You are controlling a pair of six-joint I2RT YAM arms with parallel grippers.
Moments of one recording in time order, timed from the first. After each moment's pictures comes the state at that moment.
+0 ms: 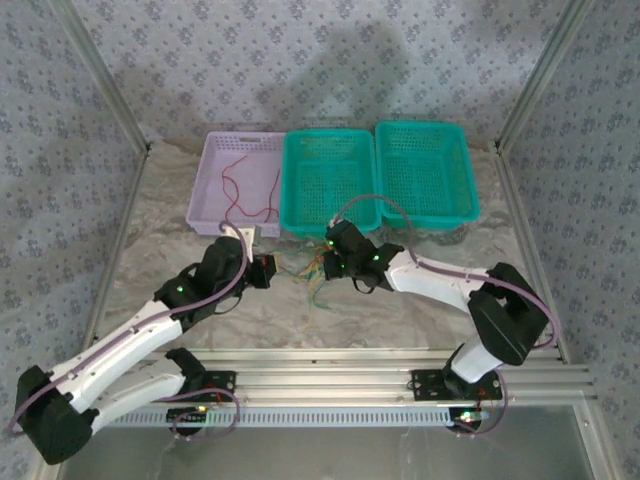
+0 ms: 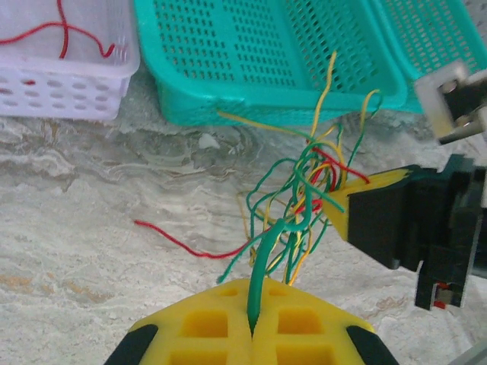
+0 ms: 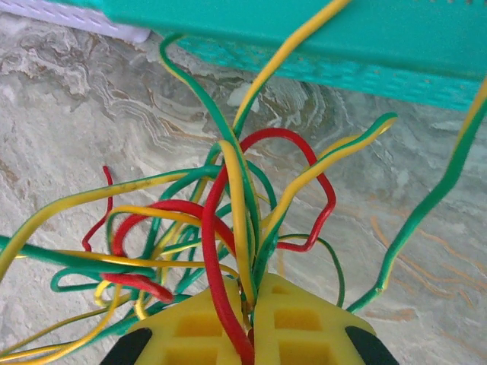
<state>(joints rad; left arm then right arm) -0.73 0.87 0.68 -0.40 -0.06 -0.62 0.83 1.54 0.93 -0.28 0.12 0.52</state>
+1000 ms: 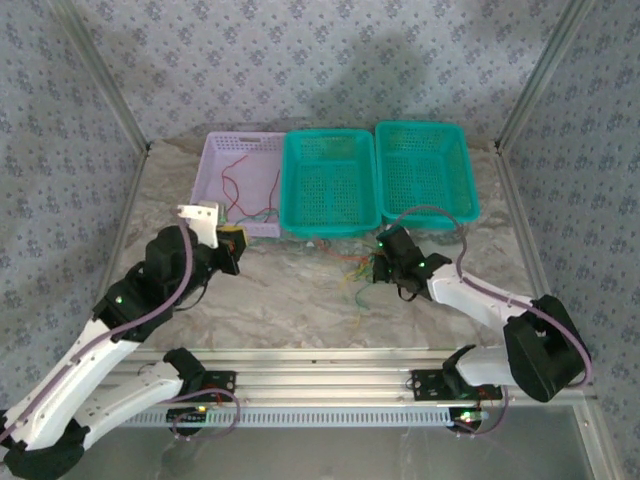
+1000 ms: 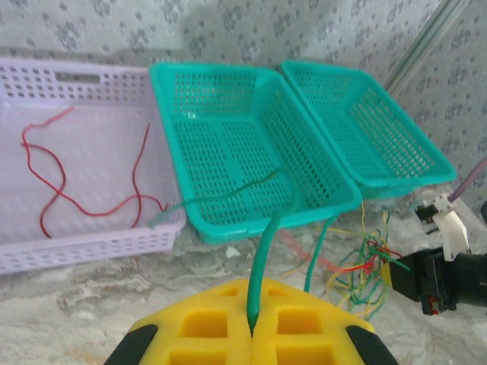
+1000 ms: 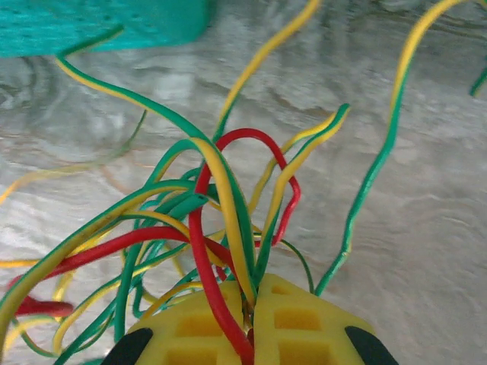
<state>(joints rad) -0.73 0.73 1.00 -0.64 -0.22 -0.40 0.58 1.29 0.68 -0.38 0.16 0.53</state>
